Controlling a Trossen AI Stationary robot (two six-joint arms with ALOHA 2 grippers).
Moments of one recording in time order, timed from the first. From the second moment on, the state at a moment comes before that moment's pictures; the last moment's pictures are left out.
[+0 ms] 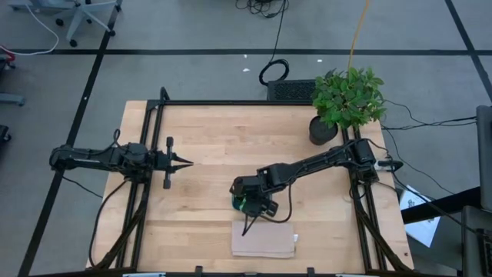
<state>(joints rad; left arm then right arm) -0.07 0.22 0.20 -0.18 -0.08 0.29 0.20 2.03 1.54 -0.59 -0.23 -0.85</state>
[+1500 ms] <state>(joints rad) -0.07 0.22 0.20 -0.18 -0.08 0.28 0.16 2.06 1.54 -0.58 -0.23 -0.58</state>
